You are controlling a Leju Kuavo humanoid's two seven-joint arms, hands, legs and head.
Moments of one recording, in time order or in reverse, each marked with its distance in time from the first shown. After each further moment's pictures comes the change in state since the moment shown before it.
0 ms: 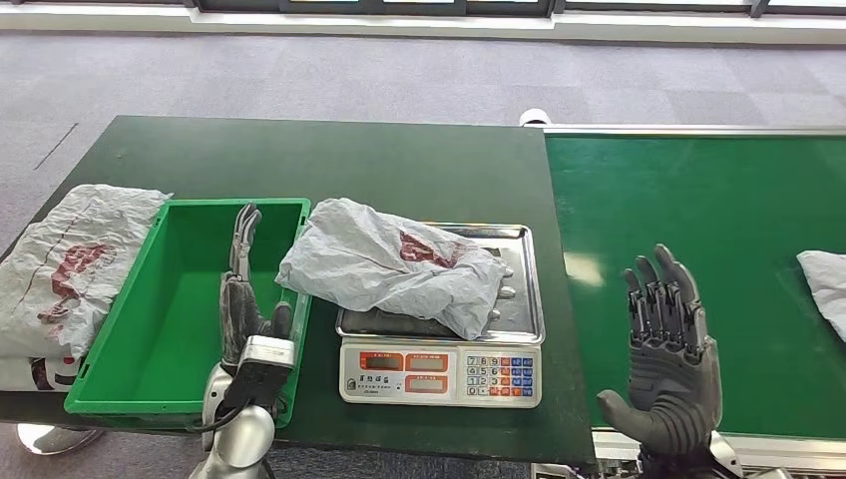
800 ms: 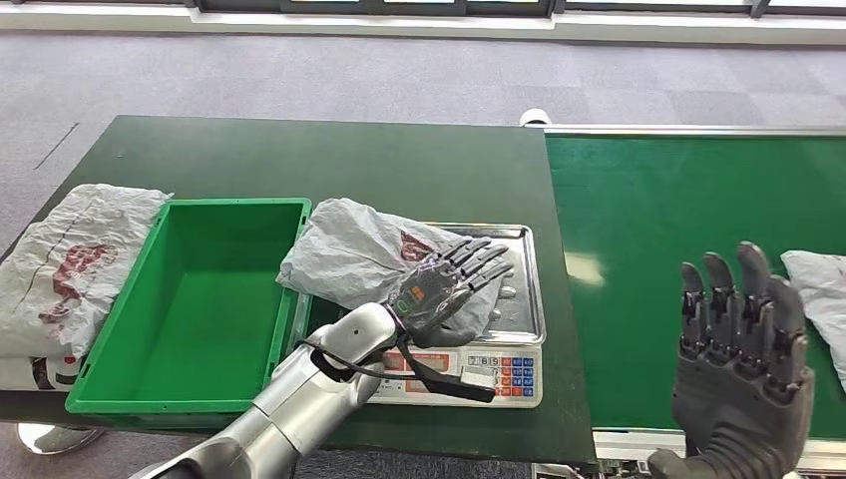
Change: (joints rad) left arm -0.535 -0.024 -0.461 0.738 -0.639 -0.055 0.134; right arm -0.004 0.211 -0.148 -0.285 0.073 0.276 0.013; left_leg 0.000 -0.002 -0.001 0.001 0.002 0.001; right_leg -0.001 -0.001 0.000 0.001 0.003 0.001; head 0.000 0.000
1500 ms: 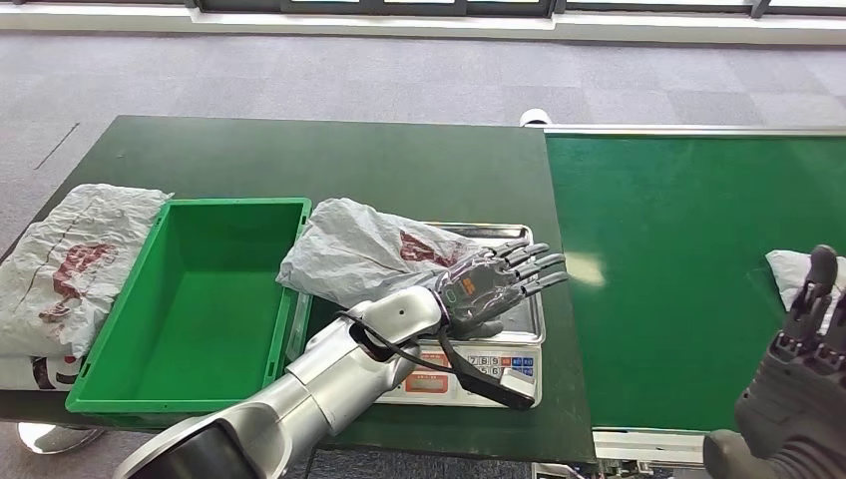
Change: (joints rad) left arm -0.175 -0.103 -0.137 0.196 0.073 -0.049 -0.035; right arm 0.016 0.067 0.025 -0.155 0.104 -0.232 0.075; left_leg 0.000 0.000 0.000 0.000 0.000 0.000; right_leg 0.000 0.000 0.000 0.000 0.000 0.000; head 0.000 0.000
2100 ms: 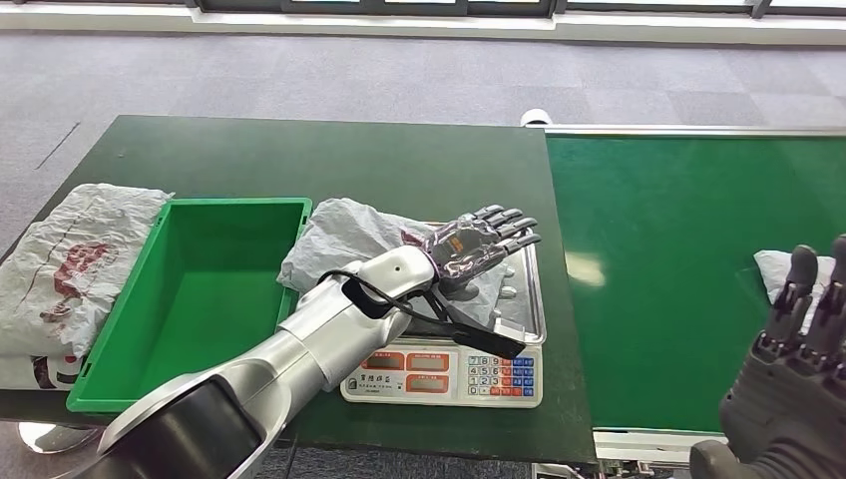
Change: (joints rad) left arm -0.170 -0.005 -0.008 0.159 0.020 -0.100 0.074; right arm 0.008 -0.005 0.058 0.003 0.001 -0.014 -0.005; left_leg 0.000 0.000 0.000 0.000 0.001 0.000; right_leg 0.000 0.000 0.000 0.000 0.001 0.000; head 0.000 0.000
